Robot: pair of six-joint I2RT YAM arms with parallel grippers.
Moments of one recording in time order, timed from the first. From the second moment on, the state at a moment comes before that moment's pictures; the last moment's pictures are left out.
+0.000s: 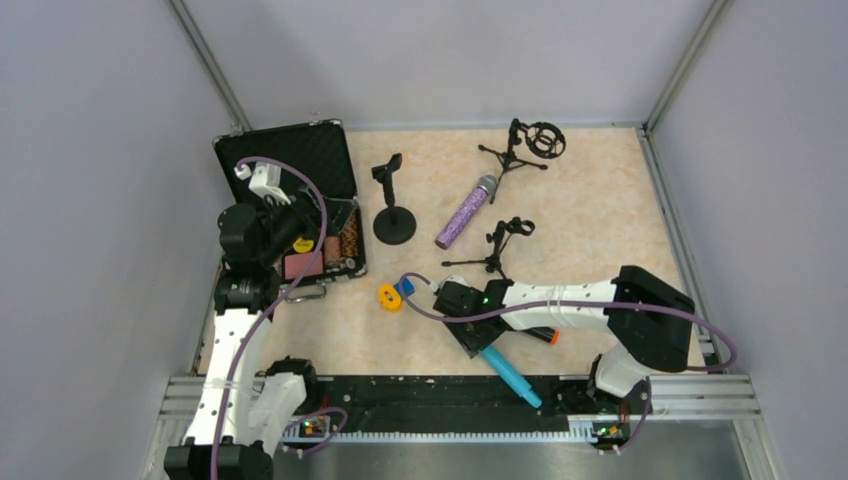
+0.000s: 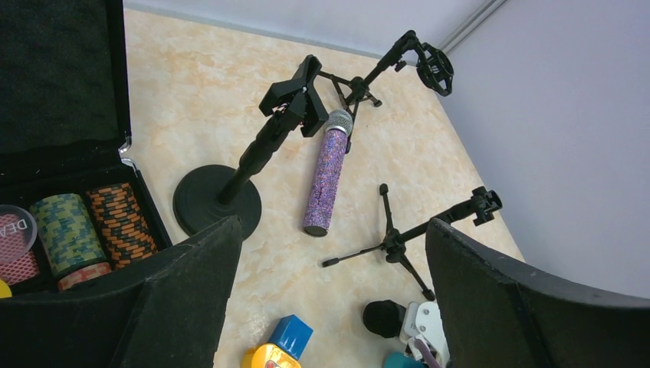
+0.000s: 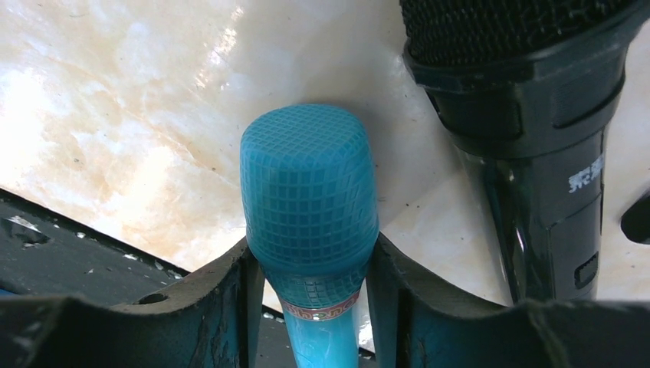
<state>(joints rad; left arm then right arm) 0.04 0.81 0.78 -0.07 0.56 -0.52 1.17 1.59 0.89 -0.64 0.15 0.48</state>
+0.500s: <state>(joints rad) 0.04 0.81 0.78 -0.06 0.56 -0.52 1.17 1.60 0.94 -0.58 0.10 0.41</state>
